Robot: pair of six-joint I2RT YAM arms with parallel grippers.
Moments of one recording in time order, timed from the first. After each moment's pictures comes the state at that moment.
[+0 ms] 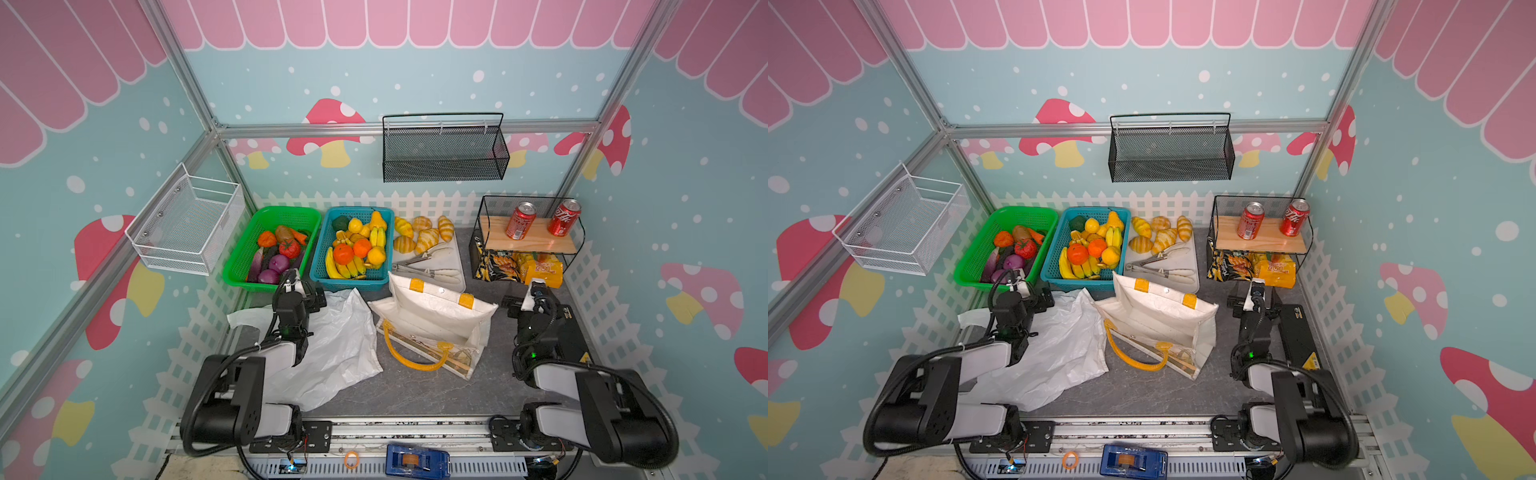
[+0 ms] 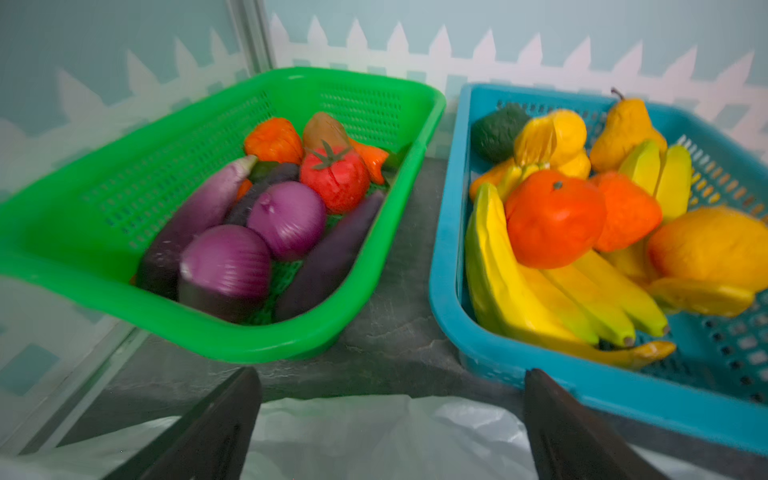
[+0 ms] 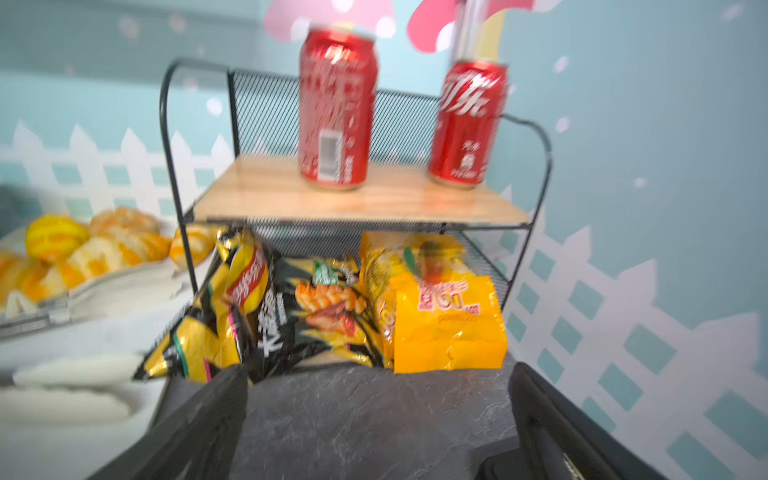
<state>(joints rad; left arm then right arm) -0.03 1.28 0.39 0.64 -0.25 -0.15 0.05 1.16 0.16 1.08 0.35 -0.08</state>
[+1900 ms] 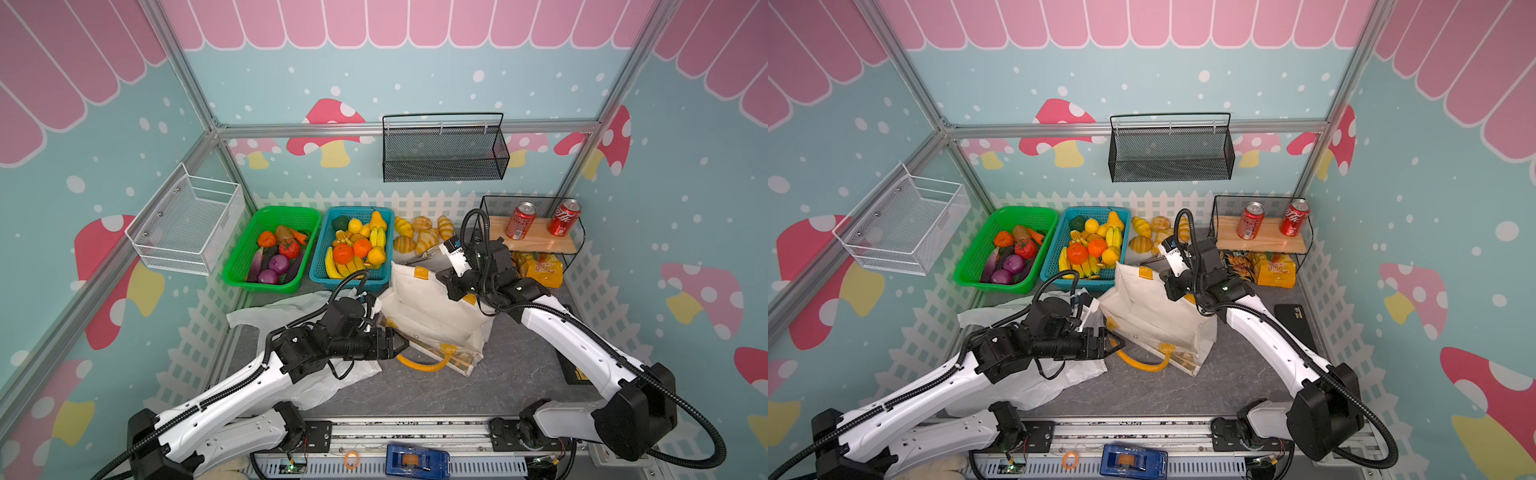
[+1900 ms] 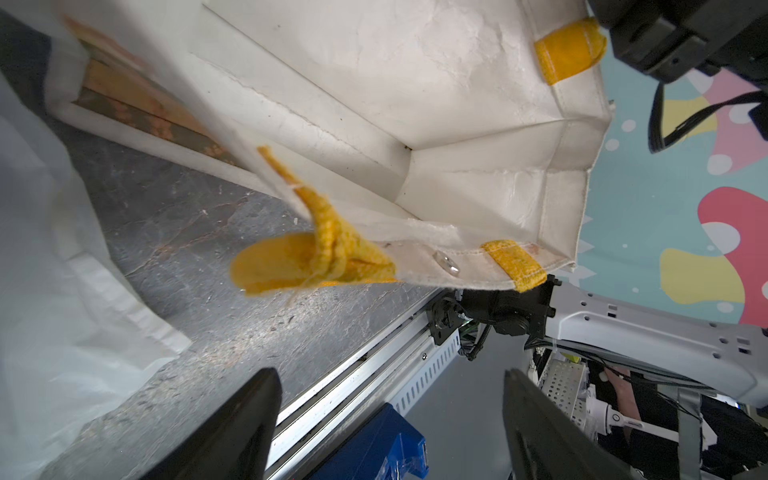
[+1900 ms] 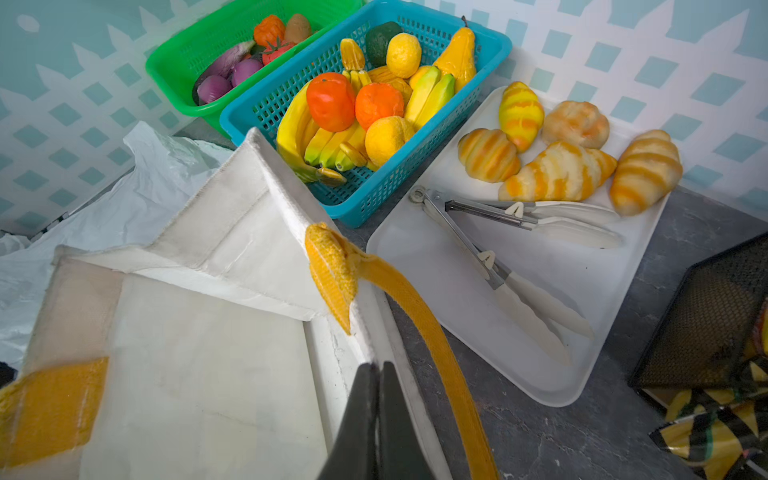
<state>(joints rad) -0.84 1.01 0.86 -0.56 0.33 -0.89 0.47 1.31 1.10 -0.38 -0.26 -0.02</state>
